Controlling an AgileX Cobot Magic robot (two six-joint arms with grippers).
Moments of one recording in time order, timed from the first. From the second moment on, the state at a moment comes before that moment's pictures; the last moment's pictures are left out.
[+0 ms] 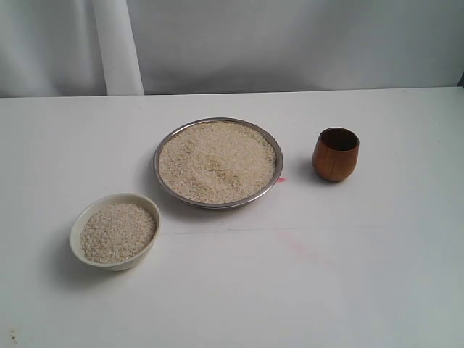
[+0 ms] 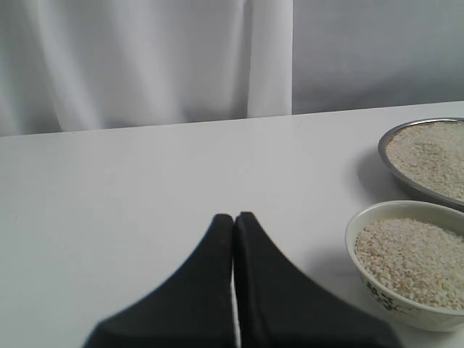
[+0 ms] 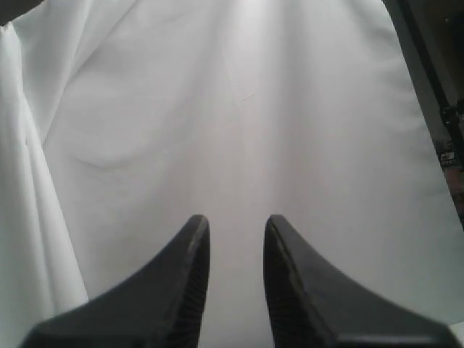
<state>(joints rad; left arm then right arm) -0.01 0.00 0.00 0.13 0.28 -0.06 -0.03 0.02 -0.10 -0.22 -0.22 0.60</state>
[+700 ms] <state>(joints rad) -0.01 0.00 0.00 0.13 0.28 -0.06 0.12 0.84 -0.56 -0.62 -0.23 0.59</state>
